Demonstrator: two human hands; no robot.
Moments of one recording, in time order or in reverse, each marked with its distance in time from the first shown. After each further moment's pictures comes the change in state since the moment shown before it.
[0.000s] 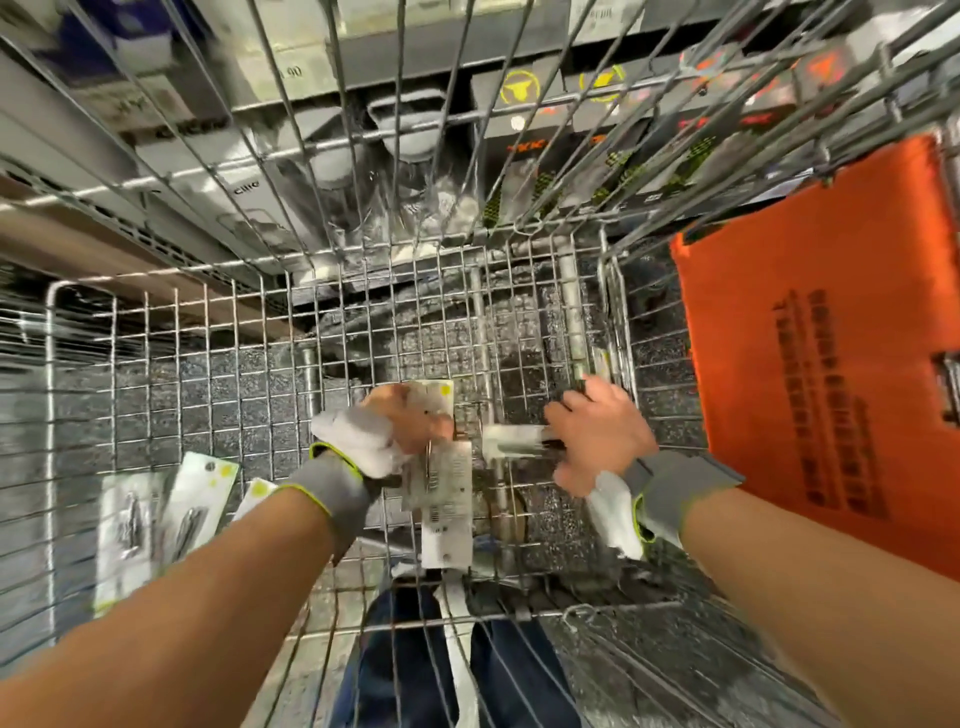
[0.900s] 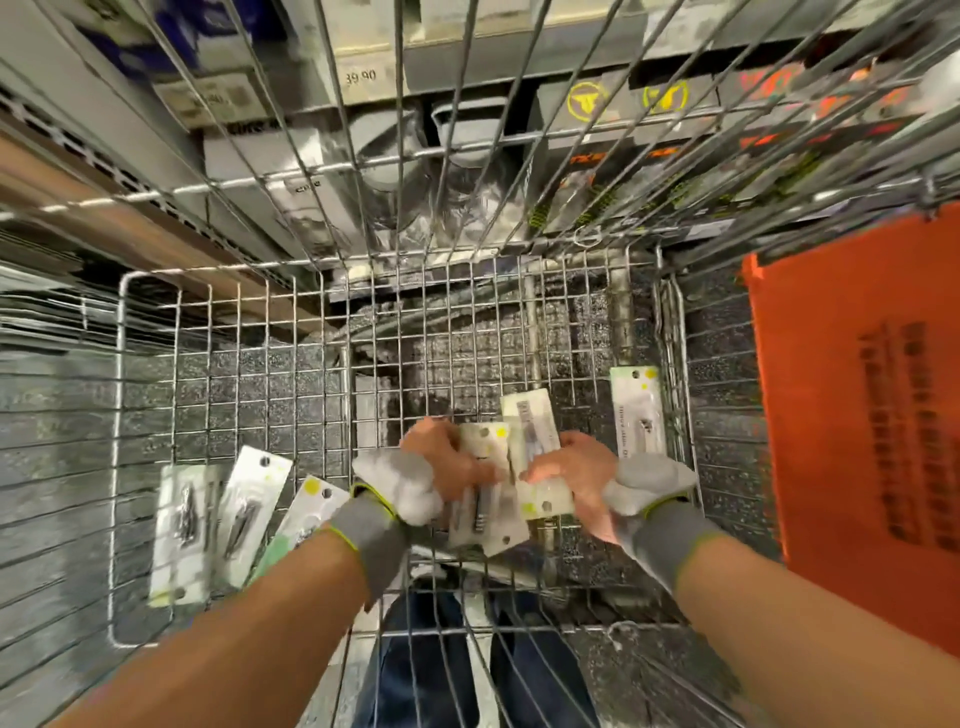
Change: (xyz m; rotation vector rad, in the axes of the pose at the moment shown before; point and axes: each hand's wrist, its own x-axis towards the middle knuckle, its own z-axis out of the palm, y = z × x) left_hand -0.027 -0.019 -0.001 -0.125 -0.074 -0.073; right_hand 0.030 -0.052 0.022 1.485 -0.352 0.582
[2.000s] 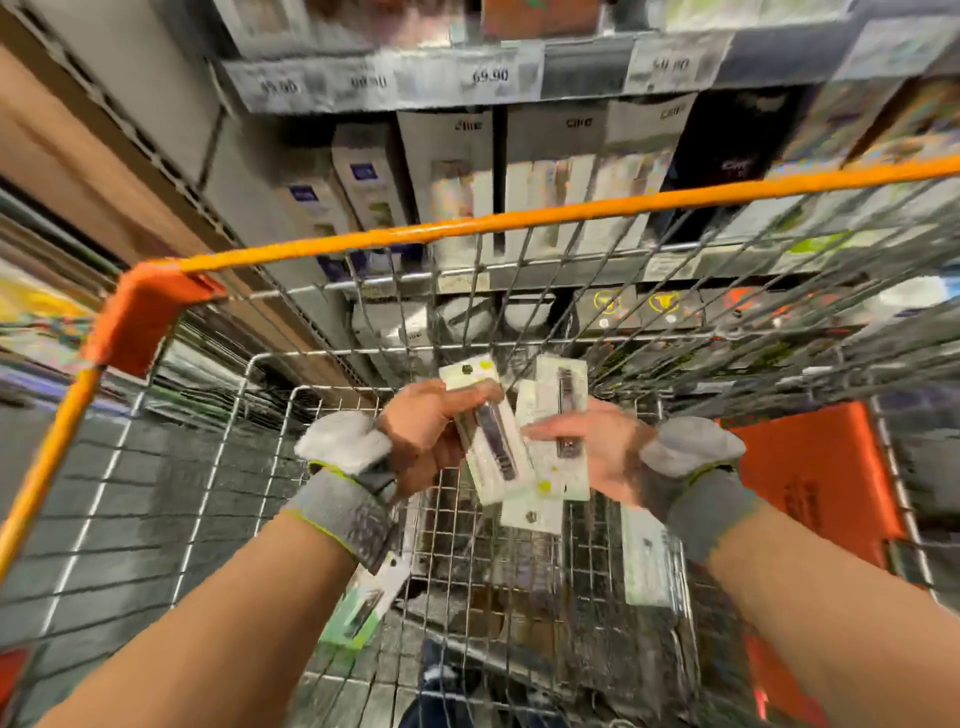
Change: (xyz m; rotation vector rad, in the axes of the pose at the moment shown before) left_hand -0.119 0.084 -0.117 -0.860 -0.003 0.308; right_hand -0.152 -0.156 -0.002 0.241 -0.189 -0.367
